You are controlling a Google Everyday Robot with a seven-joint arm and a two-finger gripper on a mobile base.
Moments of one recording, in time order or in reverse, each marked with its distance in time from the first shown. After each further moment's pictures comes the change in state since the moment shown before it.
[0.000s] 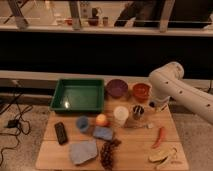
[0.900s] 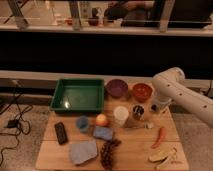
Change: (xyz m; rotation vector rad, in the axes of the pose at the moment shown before) arm 0.014 0.011 0.048 -0.042 -0.038 -0.013
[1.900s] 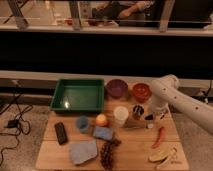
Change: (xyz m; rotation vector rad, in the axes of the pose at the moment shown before) arm -0.026 0.010 0.054 -0.092 -0.128 0.001
